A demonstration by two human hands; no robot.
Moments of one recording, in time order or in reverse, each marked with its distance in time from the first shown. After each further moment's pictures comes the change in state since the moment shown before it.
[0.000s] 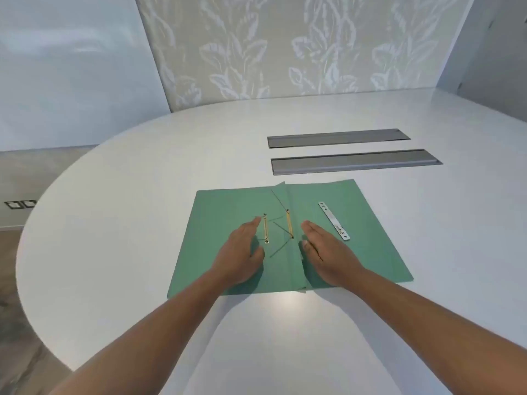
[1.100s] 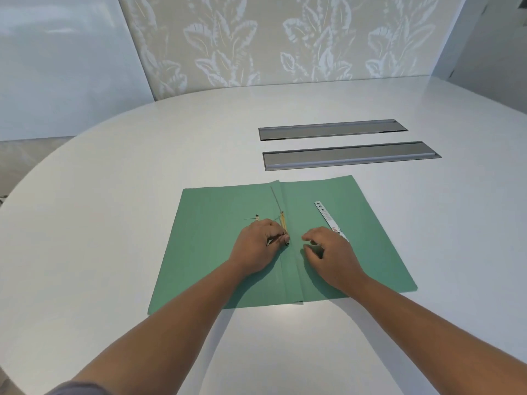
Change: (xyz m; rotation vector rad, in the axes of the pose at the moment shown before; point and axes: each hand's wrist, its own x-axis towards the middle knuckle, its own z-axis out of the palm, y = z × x) left_hand 0.064 0.015 0.040 -0.118 0.025 0.234; right_hand 0.011 0.019 0.005 0.106 0.271 0.032
